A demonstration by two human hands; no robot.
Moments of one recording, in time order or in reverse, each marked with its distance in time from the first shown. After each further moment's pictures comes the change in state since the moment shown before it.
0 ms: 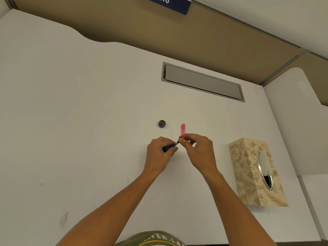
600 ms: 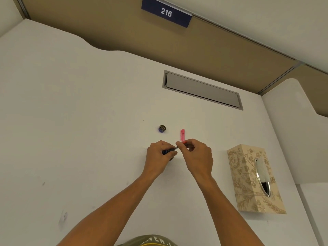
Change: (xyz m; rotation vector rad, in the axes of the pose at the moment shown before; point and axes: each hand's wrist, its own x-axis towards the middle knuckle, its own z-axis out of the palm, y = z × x) left_hand 0.000 0.005 -0.001 -0.101 0.019 -0.055; right_hand -0.007 -0.005 0.008 -0.163 0.156 0.052
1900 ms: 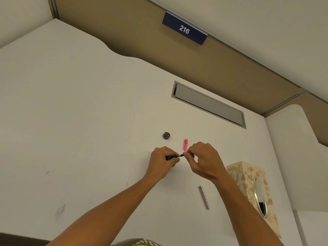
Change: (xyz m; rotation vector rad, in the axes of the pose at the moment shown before) left_hand 0.002 -0.005 0.003 0.018 0.001 0.011; right_hand 0.041 0.016 -0.031 -0.406 -0.224 -0.741
